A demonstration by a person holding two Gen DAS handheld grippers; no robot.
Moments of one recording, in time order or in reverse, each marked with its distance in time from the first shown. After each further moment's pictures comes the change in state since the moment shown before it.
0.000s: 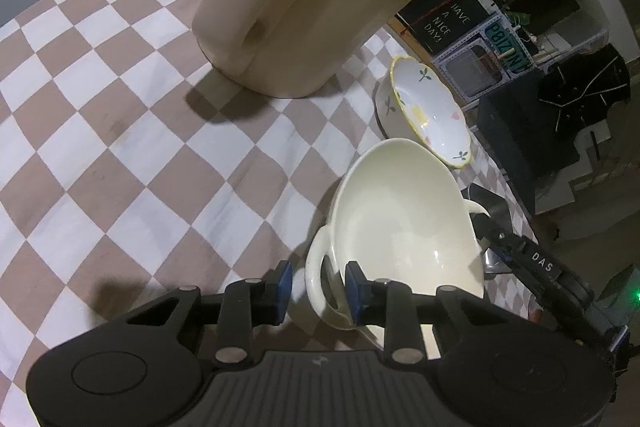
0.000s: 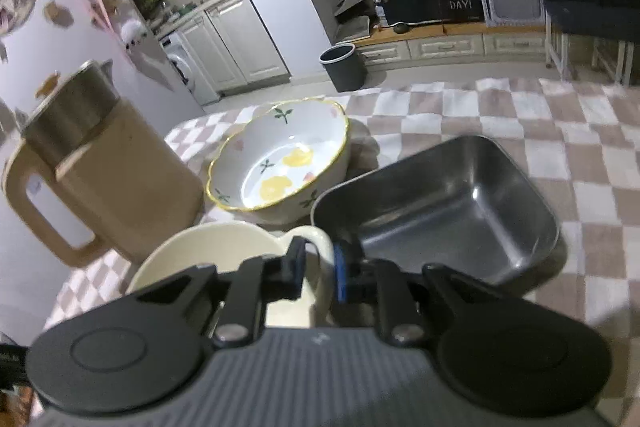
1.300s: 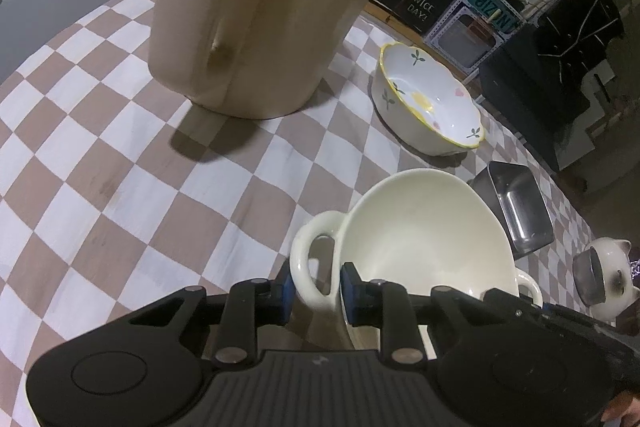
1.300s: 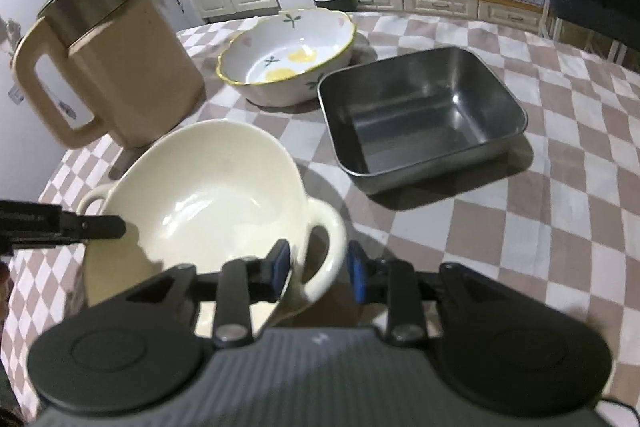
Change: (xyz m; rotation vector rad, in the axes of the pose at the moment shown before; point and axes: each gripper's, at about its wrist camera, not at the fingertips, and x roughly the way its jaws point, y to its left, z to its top) left arm 0.017 -0.013 0.008 0.214 -0.016 0.086; right arm -0.028 0.024 -0.050 -0.095 0.195 -0.092
